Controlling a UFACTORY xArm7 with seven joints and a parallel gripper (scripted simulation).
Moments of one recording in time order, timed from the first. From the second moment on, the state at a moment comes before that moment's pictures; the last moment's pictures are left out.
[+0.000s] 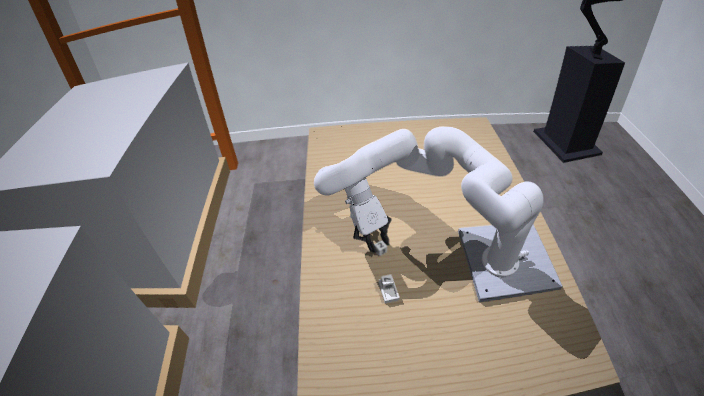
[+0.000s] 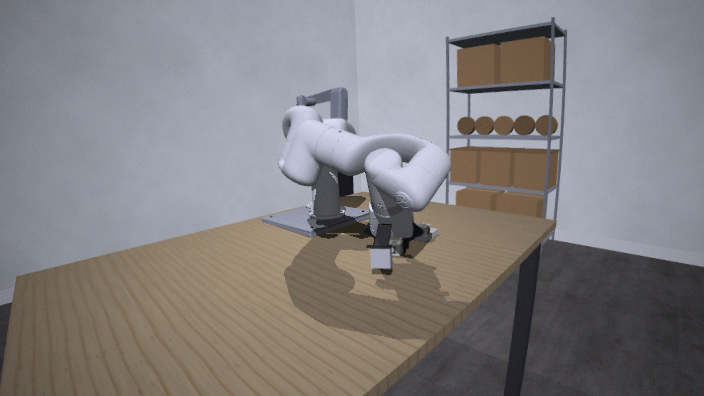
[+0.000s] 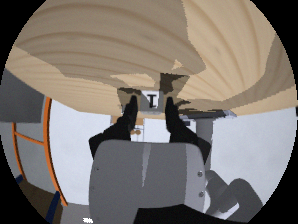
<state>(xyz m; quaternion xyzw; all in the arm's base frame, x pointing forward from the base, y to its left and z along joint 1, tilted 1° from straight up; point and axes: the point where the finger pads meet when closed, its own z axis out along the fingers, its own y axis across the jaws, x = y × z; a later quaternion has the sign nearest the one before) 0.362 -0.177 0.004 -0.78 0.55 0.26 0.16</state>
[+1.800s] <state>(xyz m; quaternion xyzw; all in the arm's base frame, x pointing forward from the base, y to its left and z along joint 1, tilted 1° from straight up) 0.363 -0.177 0.029 -0.78 0.55 0.26 0.16</state>
